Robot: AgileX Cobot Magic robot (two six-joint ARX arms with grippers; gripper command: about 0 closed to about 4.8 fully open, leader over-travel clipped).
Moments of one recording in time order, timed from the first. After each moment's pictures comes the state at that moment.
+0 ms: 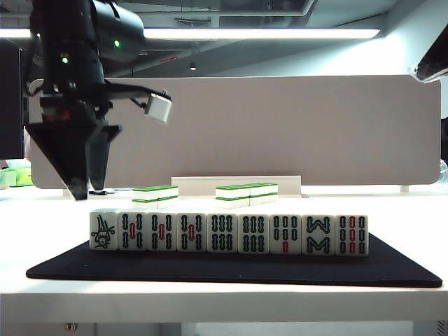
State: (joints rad) left arm -0.45 1.71 1.36 -1.05 0.04 0.99; right arm 0.61 0.51 0.55 -0.56 -0.08 0.02
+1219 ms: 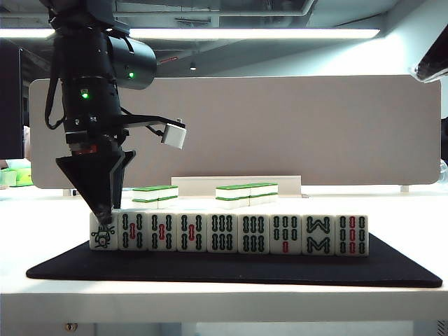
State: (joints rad) left arm -0.45 1.80 1.37 -0.96 0.09 0.99; right arm 0.61 0.51 0.55 -0.56 -0.08 0.02
